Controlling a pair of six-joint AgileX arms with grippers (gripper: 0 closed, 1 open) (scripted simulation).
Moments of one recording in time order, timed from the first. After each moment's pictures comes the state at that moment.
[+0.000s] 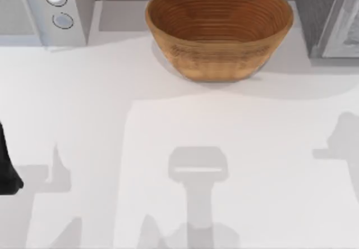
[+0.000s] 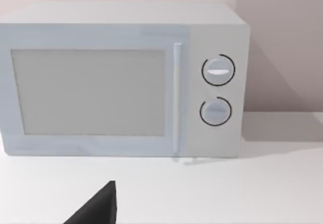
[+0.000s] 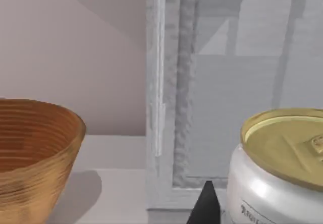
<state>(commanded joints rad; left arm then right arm) 0.00 0.00 0.00 0.00 0.00 0.00 0.19 0.39 0.49 -0.17 0.20 0.00</state>
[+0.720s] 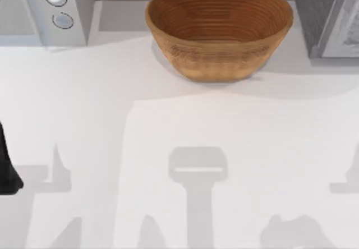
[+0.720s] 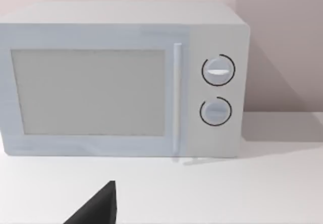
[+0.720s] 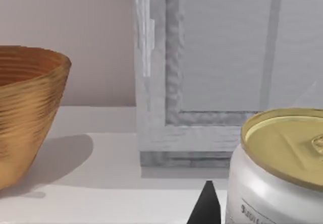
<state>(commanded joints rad) 0.00 0.00 0.00 0.00 0.00 0.00 0.00 0.00 0.00 0.00 0.00 0.00</state>
